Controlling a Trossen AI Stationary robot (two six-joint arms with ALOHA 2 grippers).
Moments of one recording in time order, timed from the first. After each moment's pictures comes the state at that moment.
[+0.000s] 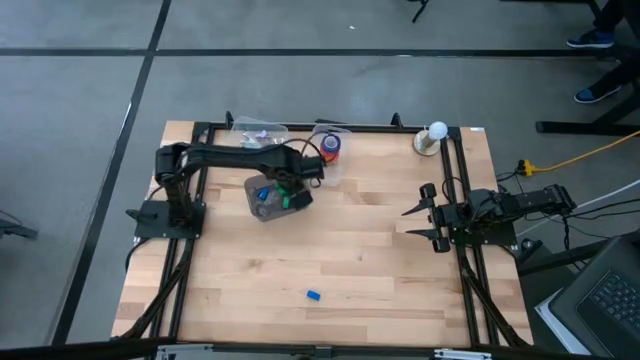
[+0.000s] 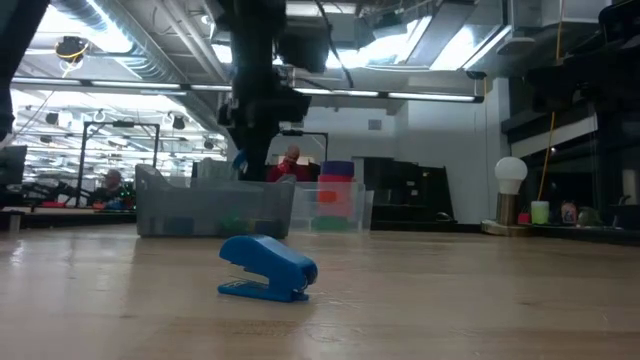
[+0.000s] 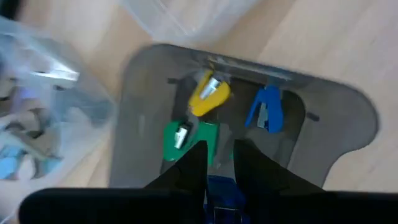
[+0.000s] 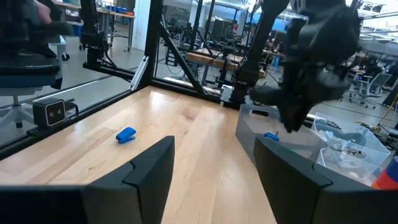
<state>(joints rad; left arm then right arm) 0.20 1.82 1.43 -1.05 -0.26 -0.39 0.23 0.02 0.03 -0.02 0.01 -0.19</state>
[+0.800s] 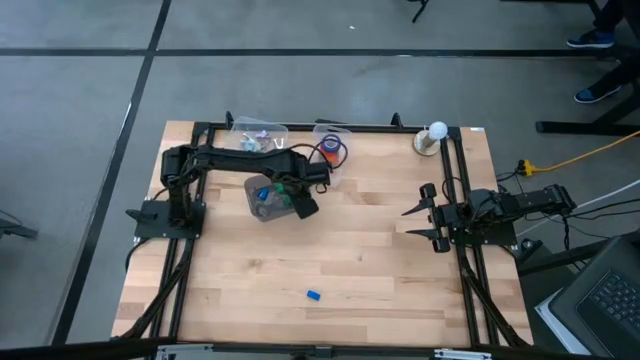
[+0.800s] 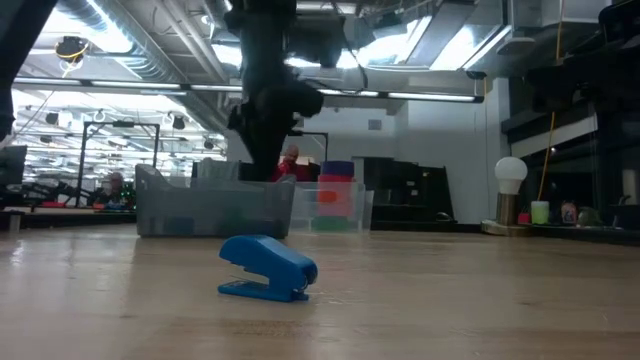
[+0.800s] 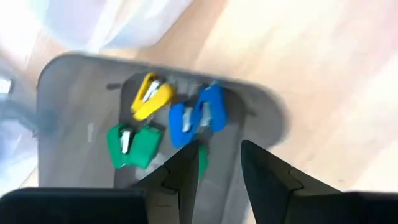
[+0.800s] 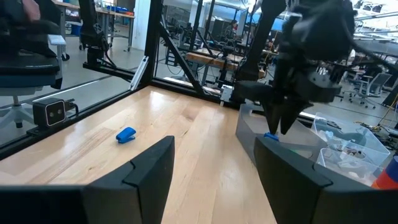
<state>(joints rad) 0.16 1.87 1.49 -1.05 -0.14 -0.38 0.23 0.02 0.03 -0.02 0.01 -0.19</state>
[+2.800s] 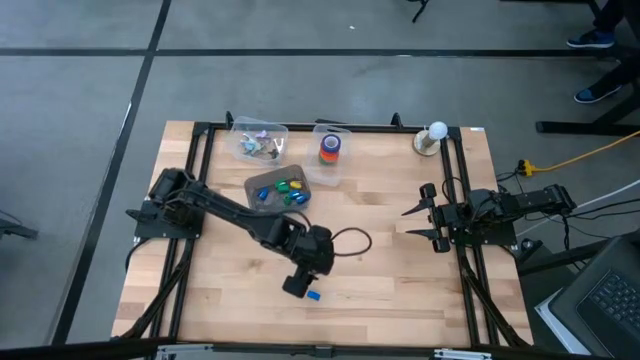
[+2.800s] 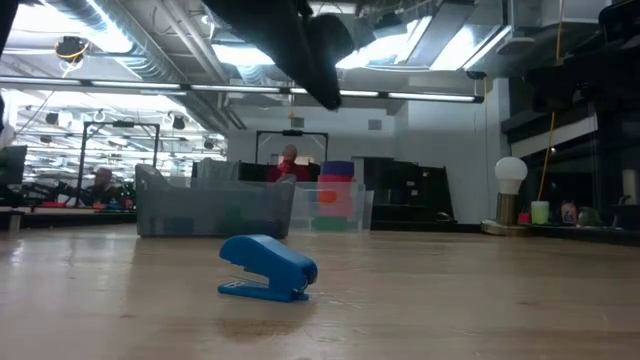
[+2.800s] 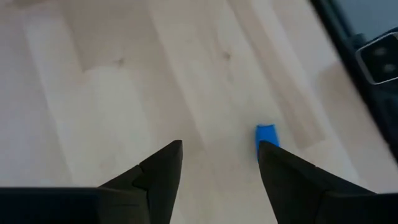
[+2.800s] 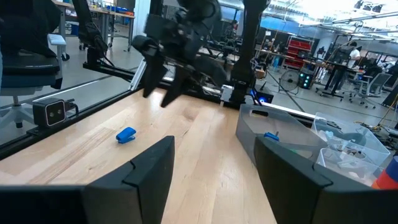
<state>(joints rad) -0.31 1.87 1.49 -0.64 0.05 0.04 0.23 0.02 0.03 -0.02 0.01 -0.19</state>
